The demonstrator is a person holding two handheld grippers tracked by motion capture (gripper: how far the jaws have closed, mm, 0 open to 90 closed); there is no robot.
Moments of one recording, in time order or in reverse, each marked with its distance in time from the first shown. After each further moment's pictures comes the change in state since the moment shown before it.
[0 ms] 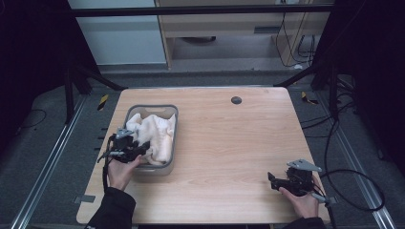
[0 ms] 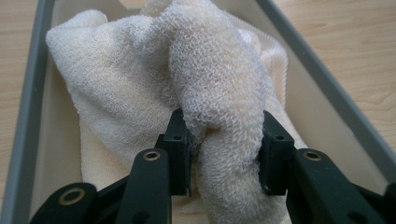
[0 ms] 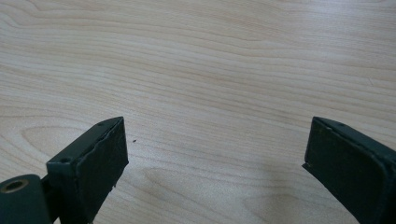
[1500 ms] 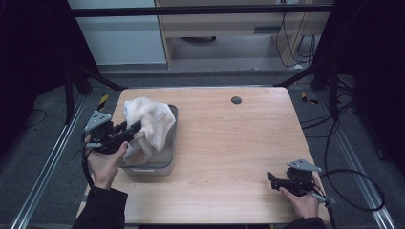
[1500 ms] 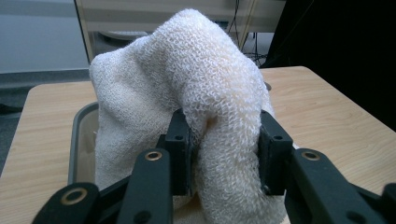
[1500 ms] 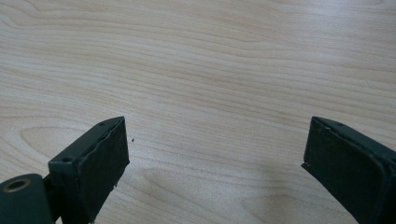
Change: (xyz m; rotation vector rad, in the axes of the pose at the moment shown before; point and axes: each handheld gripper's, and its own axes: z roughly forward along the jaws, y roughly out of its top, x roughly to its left) left arm -0.012 0.054 -0.082 -0.275 -0.086 -0.007; right arm 0.000 0.000 -0.001 -0.004 -0.003 -0.003
